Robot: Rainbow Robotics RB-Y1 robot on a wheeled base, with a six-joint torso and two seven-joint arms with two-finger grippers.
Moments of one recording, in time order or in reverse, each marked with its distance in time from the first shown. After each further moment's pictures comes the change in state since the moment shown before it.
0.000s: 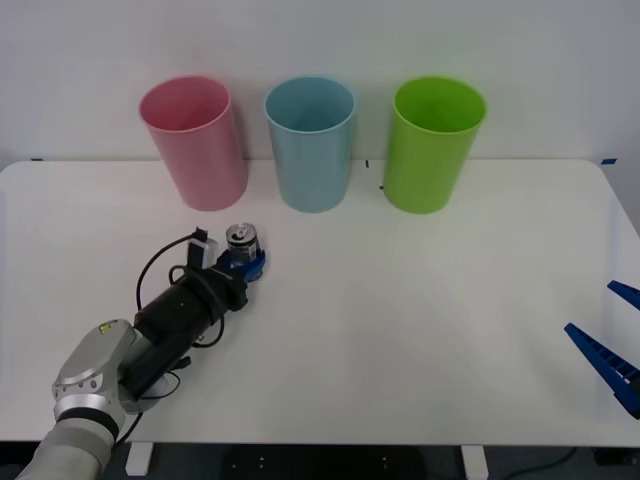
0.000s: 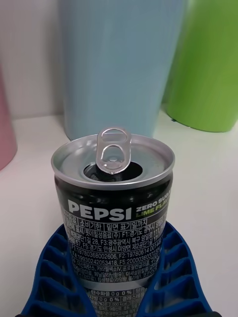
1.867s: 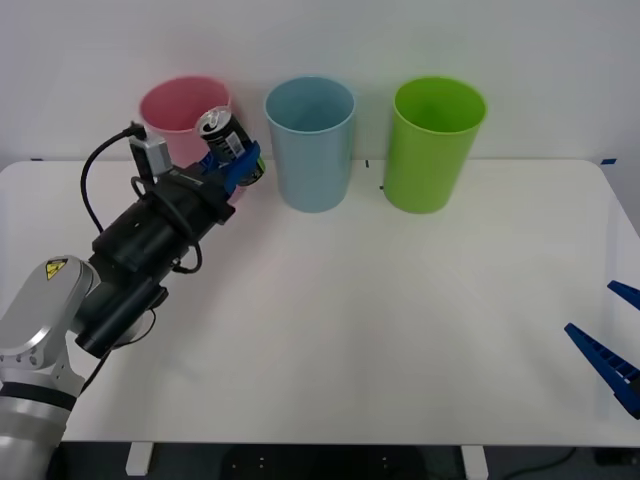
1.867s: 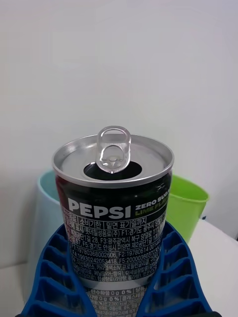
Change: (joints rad) right arm 0.000 0.000 0.000 0.000 0.000 0.000 0.000; left arm 0.036 0.133 -0.081 -0.565 0.063 0.105 0.455
